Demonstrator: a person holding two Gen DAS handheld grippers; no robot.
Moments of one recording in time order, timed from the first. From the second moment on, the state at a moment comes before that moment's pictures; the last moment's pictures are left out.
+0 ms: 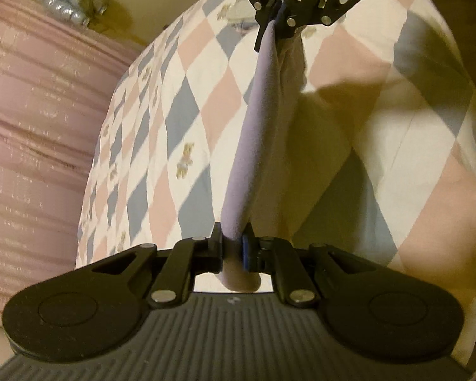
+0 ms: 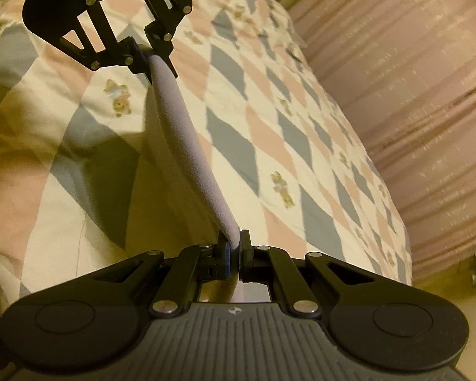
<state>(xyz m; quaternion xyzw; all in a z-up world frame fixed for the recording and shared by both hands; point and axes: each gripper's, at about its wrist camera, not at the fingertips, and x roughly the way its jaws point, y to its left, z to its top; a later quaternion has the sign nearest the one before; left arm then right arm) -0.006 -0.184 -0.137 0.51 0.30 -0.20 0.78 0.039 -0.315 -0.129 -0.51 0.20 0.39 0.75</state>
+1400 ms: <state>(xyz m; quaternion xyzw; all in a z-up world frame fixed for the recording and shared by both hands) 0.061 -0.435 -0.048 0.57 0.18 -0.35 0.72 0.045 -0.572 -0.014 -0.42 0.32 0.21 0.82</state>
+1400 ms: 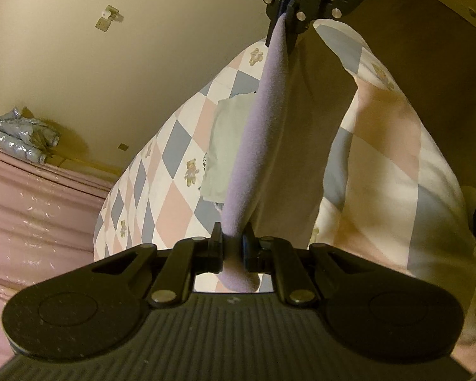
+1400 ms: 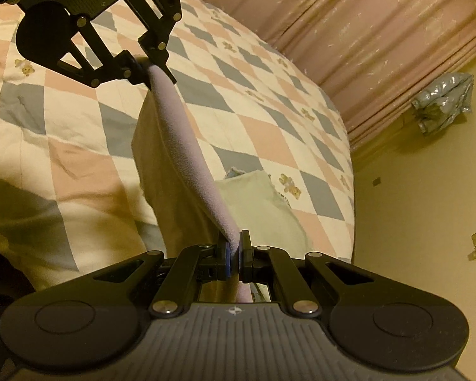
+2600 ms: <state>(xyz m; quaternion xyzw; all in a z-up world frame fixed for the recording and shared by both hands) 0.211 -0.498 -0.049 0.54 0.18 -0.41 0.72 0.195 -0.641 -0.008 -0.40 0.37 0.19 0.82</state>
